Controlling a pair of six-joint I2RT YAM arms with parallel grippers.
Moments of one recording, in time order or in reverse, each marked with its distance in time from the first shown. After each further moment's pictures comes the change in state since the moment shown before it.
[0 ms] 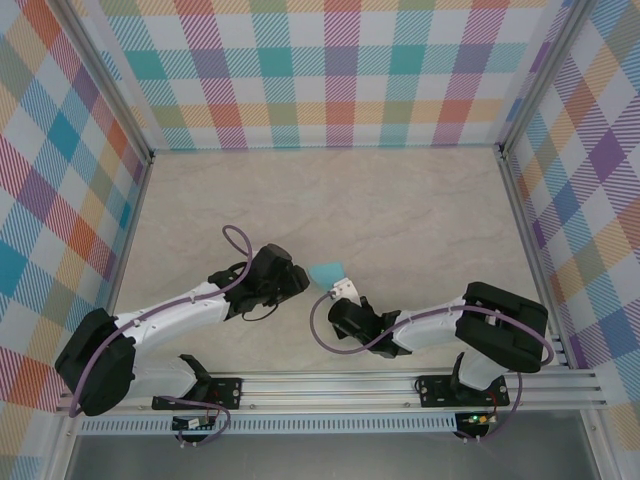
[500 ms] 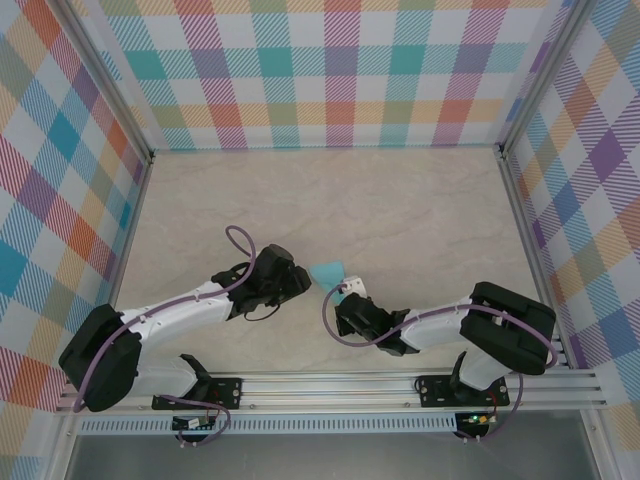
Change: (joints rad) left arm 0.000 0.032 -0.009 0.040 0.015 0.000; right arm -0.065 -0.030 -0.064 0.105 -0.142 0.113
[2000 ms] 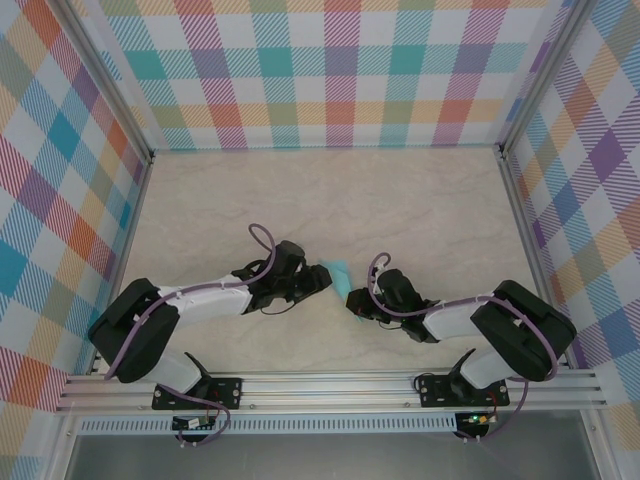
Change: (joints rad) left arm 0.001 0.209 0.004 0.329 0.231 0.009; right arm -0.351 -0.071 -0.142 0.228 -0.562 0.409
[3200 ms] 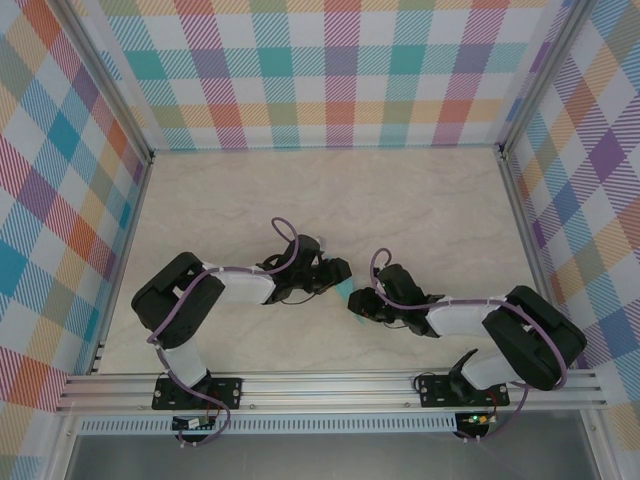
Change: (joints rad) left arm 0.000 0.261 0.097 0.267 0.113 -0.006; right arm -0.035 -0.064 0.059 -0.258 -0.053 -0.053
